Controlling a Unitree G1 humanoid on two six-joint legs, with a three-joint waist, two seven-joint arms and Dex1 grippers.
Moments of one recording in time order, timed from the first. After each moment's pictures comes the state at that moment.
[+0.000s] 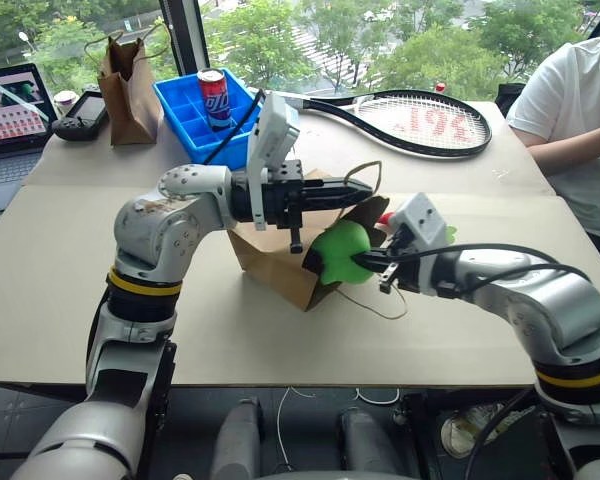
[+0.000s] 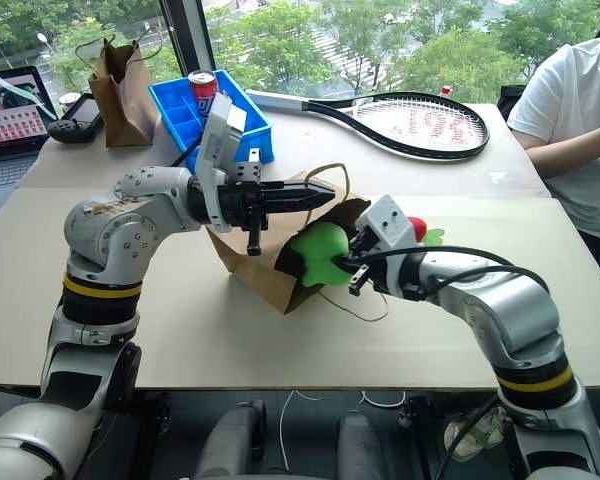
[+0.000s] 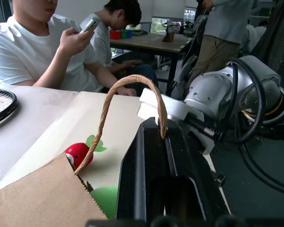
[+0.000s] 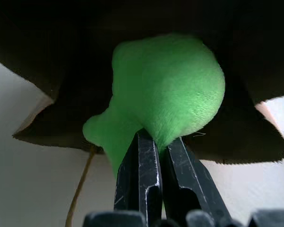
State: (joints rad) left arm -0.89 0.37 -0.08 -0.12 -0.63 0.79 -1.00; right arm -0.58 -0.67 0.19 -0.47 0.55 1.08 0.54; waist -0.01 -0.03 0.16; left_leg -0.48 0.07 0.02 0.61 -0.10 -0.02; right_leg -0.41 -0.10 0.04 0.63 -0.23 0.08
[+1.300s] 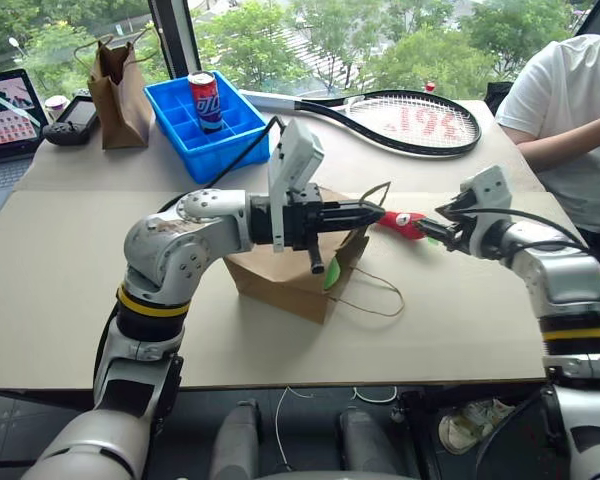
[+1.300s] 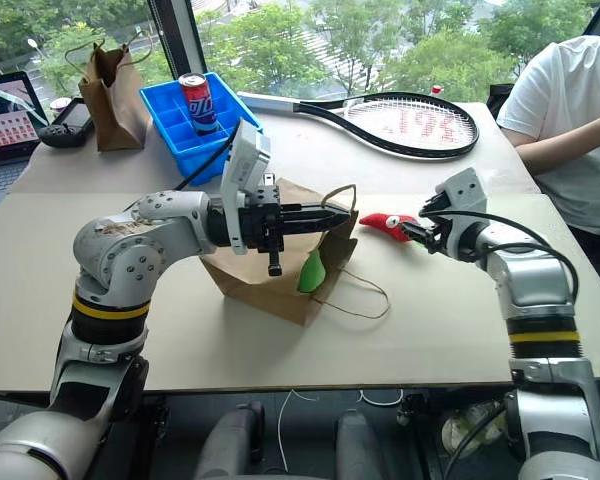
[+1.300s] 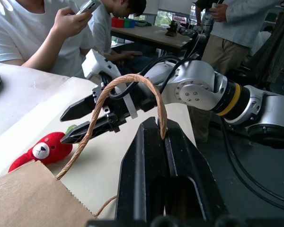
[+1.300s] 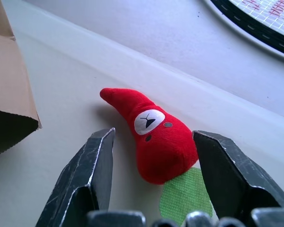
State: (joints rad) left arm -0.83 0.35 -0.10 -0.25 -0.73 0.94 -0.80; right arm -0.68 -0.65 0.03 0.42 0.20 0.46 0.64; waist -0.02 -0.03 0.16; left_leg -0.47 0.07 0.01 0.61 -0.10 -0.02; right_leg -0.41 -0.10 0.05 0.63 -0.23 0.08
